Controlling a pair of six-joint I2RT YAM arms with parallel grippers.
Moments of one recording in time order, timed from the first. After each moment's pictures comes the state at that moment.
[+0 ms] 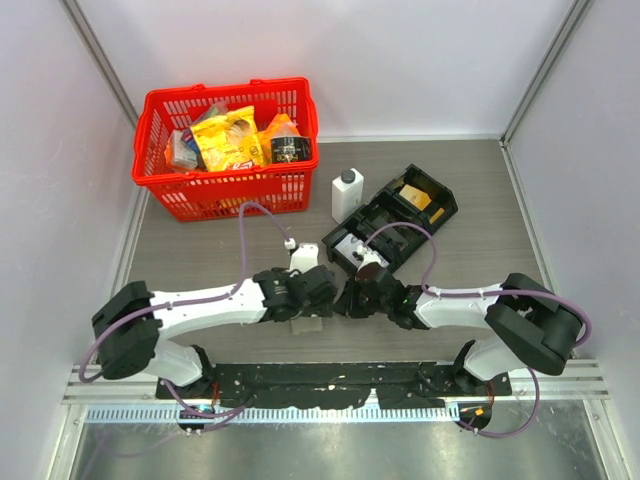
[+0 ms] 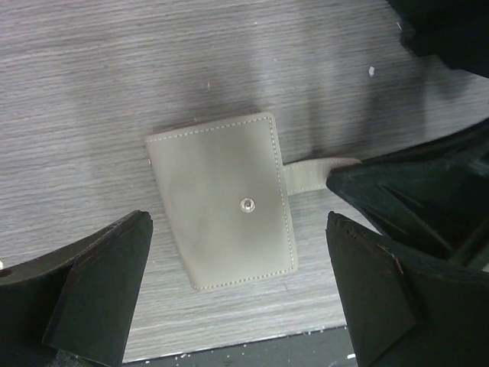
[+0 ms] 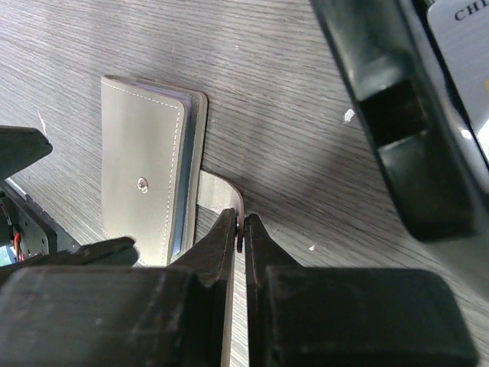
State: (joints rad) left arm -1.11 1.38 0.86 -0.57 -0.46 -0.92; right arm 0.91 1.43 0.48 0.24 -0.04 0.84
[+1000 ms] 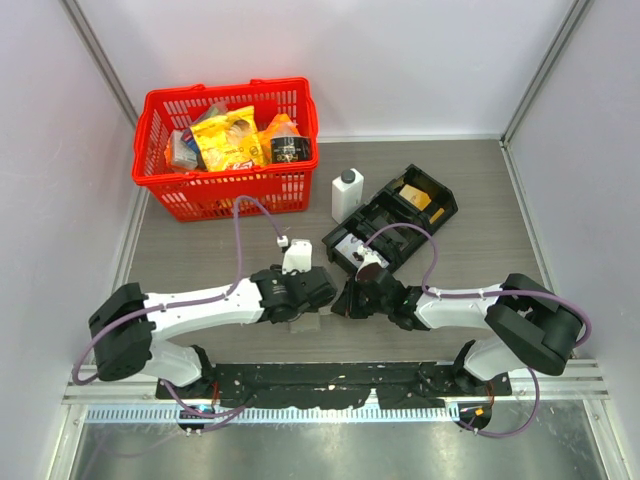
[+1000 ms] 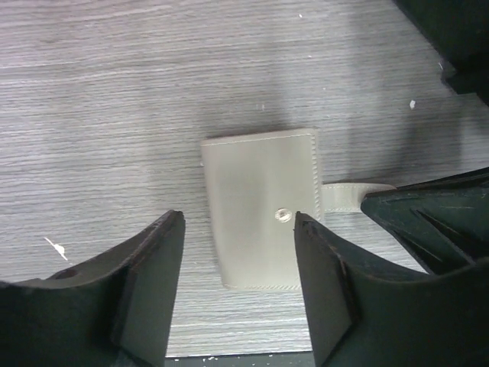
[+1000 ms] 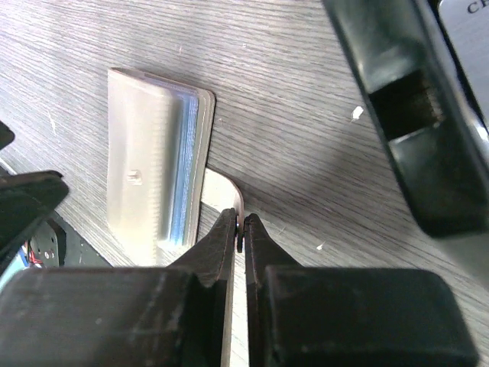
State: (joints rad) left arm -1.14 1.41 0.92 -0.69 -0.60 -0.96; right arm 0.91 1.43 0.47 0.26 -0.04 0.87
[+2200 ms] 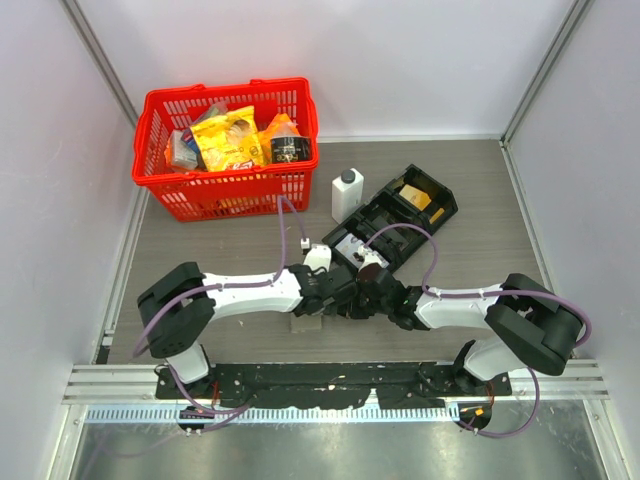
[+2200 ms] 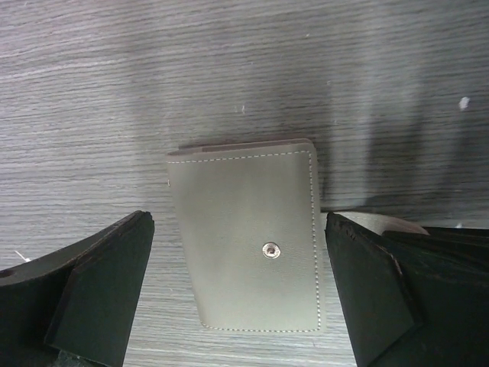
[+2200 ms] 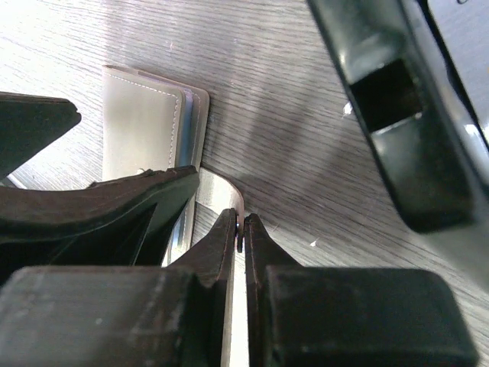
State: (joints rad) left arm -1.12 1.67 1.04 -0.71 -0.57 -0.95; right arm 0.91 1.43 0.47 0.25 -0.04 0.87
